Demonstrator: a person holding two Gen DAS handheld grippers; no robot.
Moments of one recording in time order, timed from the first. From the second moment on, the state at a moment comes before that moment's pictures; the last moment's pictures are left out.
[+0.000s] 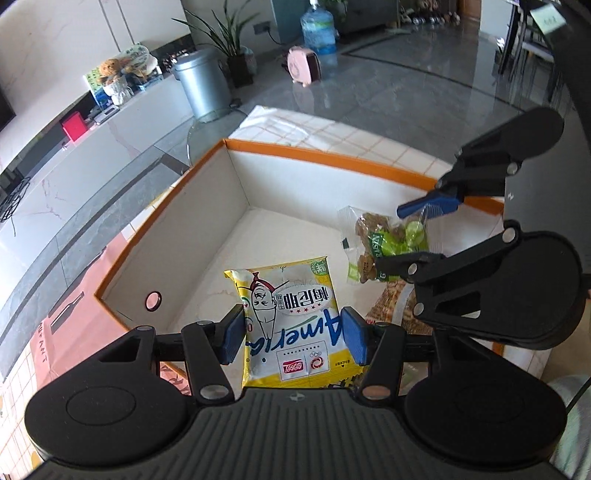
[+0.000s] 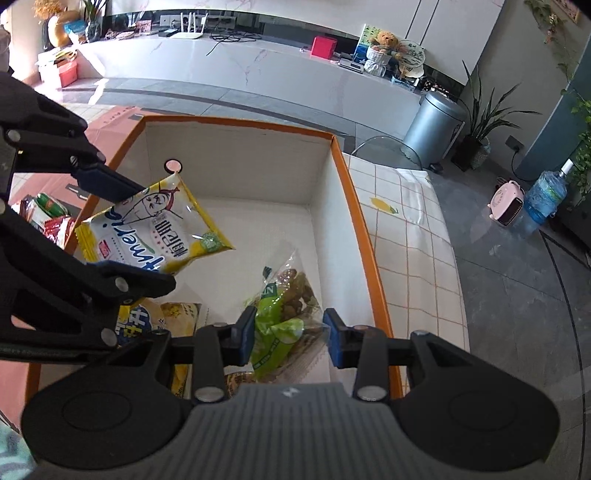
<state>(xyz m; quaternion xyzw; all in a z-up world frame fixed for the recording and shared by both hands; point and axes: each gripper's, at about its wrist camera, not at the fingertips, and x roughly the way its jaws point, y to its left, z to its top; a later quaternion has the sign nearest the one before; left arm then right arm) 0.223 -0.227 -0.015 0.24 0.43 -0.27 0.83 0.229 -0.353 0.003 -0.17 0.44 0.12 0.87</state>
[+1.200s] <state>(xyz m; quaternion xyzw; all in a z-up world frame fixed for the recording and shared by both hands) 0.205 -0.204 0.011 0.23 0.43 -0.23 0.85 0.208 -0.356 0.038 -0.18 0.45 0.09 0.87</state>
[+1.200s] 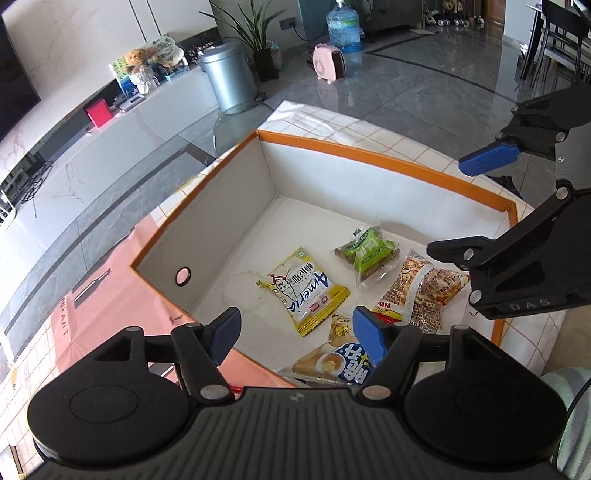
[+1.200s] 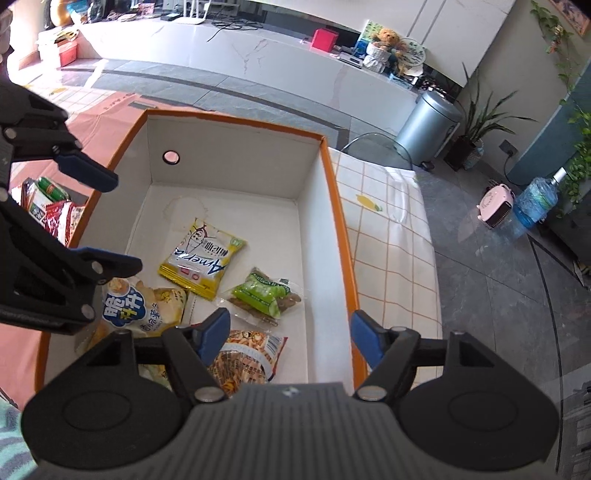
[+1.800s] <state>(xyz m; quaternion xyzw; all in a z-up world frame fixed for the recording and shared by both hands) 0.126 -0.139 0.056 0.17 0.36 -0.16 0.90 0.114 -0.336 0.076 -0.05 0.36 0.03 0.93</state>
